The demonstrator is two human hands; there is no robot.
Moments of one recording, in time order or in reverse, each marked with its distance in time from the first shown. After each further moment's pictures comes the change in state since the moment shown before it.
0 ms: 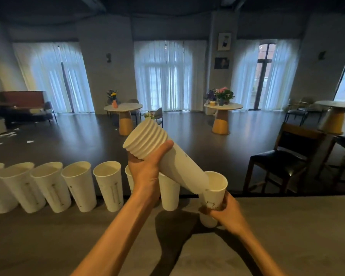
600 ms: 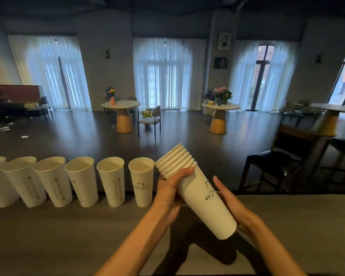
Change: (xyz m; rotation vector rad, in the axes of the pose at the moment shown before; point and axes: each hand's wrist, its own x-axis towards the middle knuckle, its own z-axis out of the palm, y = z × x) left_hand -0.039 -0.030 -0.009 -0.148 -0.235 -0.523; right_hand -0.018 -0.068 -0.009 0.352 -0.477 0.268
